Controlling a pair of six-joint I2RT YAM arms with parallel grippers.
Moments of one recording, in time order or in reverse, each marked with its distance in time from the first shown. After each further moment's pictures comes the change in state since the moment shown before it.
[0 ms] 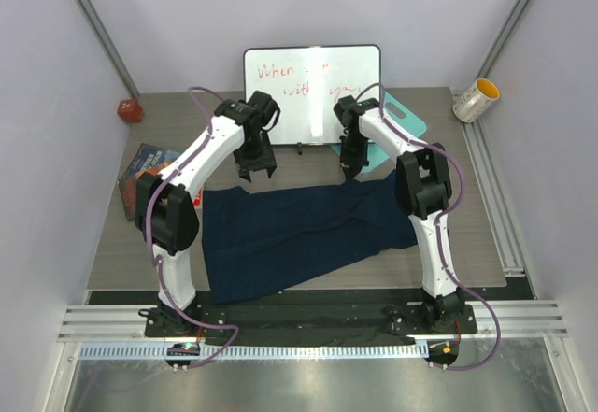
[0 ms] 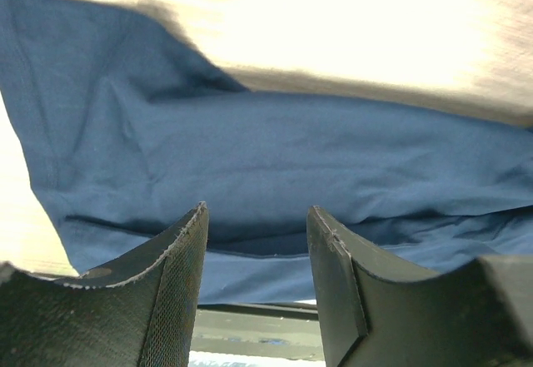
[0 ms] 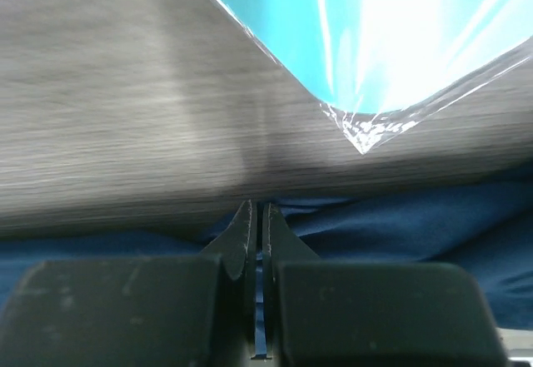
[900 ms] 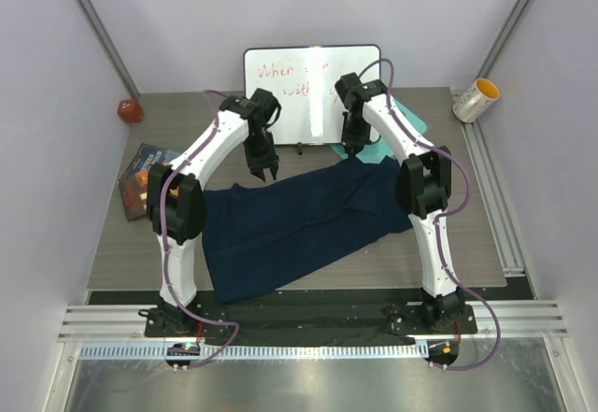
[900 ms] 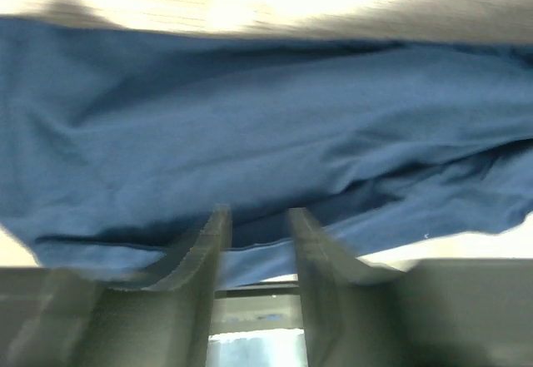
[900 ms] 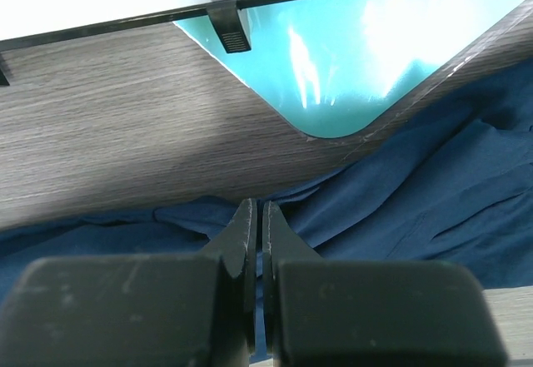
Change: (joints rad) left arm 0.029 0.101 0.096 -0.014 0.164 0.080; right arm -0.006 0.018 0.275 -0.084 0.126 0.028
